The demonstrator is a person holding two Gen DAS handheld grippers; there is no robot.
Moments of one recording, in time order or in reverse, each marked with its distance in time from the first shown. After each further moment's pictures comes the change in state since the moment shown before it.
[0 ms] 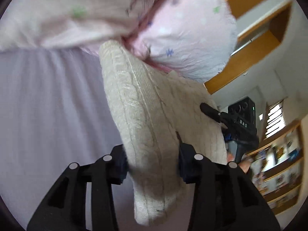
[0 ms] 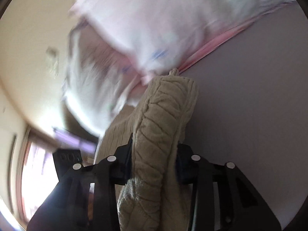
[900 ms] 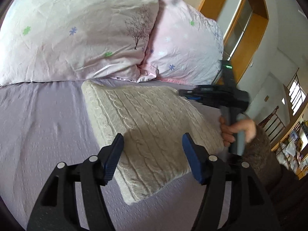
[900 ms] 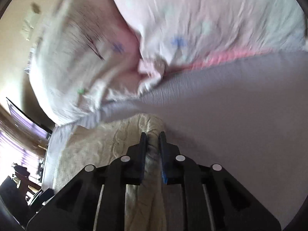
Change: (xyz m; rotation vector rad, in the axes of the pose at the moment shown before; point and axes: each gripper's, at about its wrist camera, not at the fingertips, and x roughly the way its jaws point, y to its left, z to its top) left arm -0.077 -0.022 -0.069 0.218 -0.207 0.180; right arm 0.043 0.064 -0.010 -0.183 -0.089 -0.382
